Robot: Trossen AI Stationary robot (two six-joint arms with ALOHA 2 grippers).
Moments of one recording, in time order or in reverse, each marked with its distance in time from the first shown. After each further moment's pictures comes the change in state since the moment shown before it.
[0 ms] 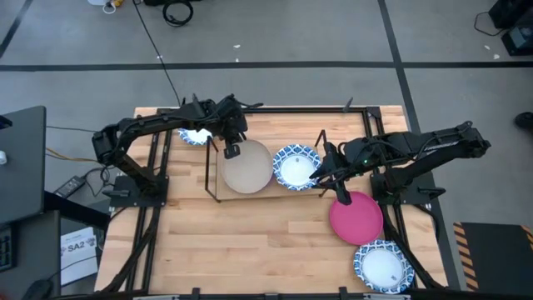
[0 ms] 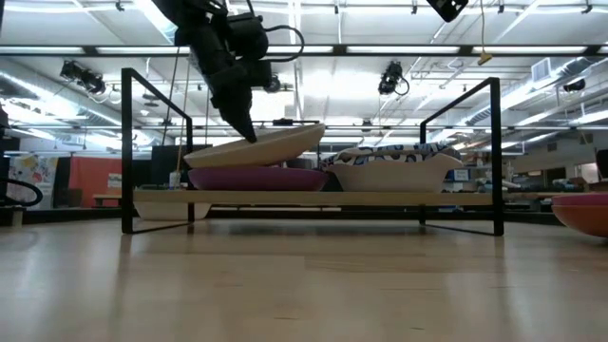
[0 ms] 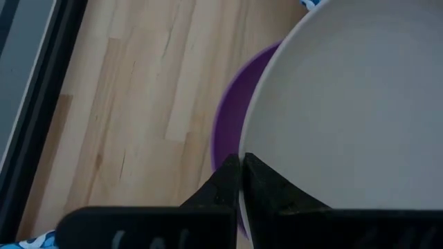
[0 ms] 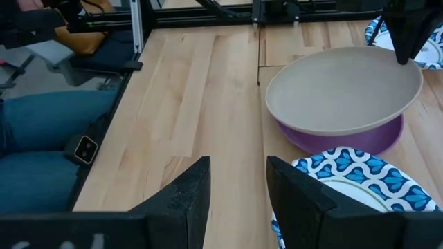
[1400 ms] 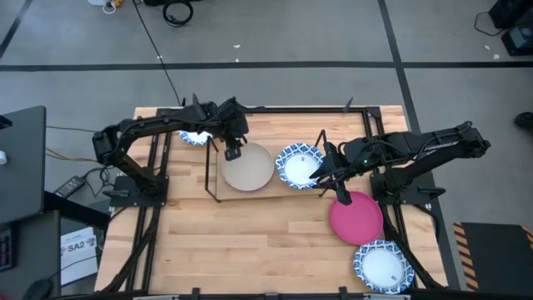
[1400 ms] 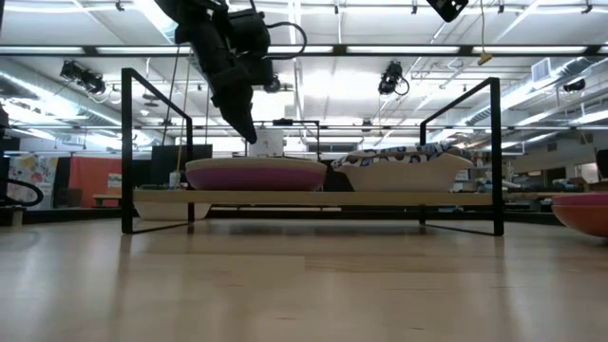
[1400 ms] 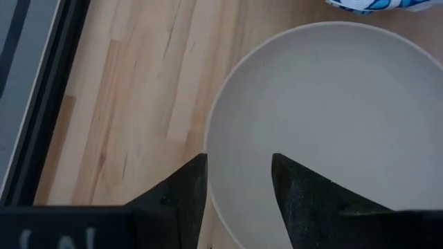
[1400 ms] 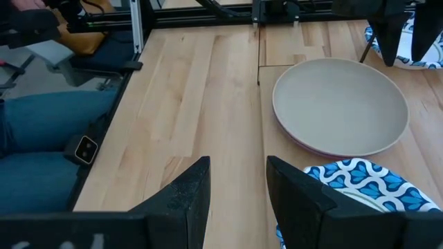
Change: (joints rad) left arm -0.032 0.000 0.000 0.000 -0.049 -0.010; right arm 0.000 0.000 0.000 -0.001 0.000 0.003
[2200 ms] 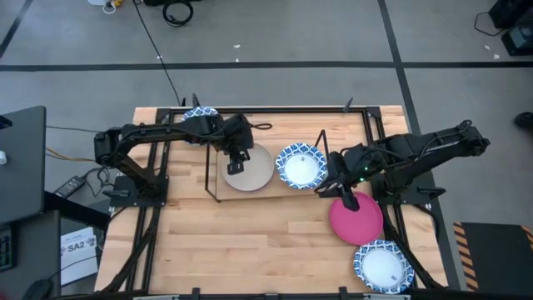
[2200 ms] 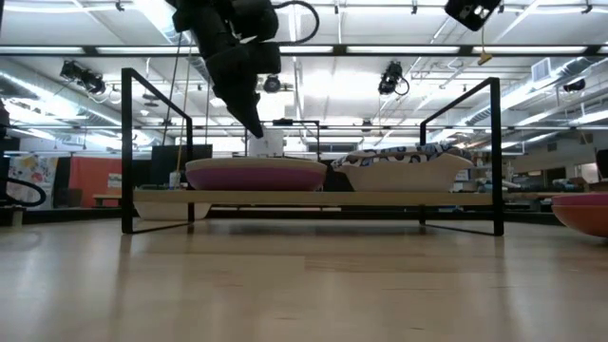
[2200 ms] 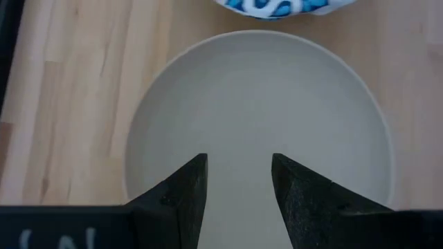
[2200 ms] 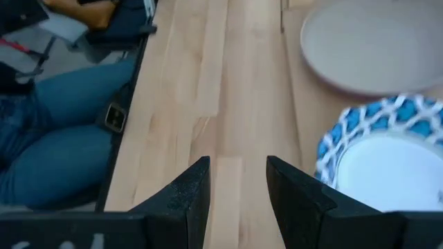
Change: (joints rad) left arm -0.151 0.000 0.000 0.000 0.001 -0.058; right arm 0.056 -0.007 0.000 -0.151 -0.056 0.161
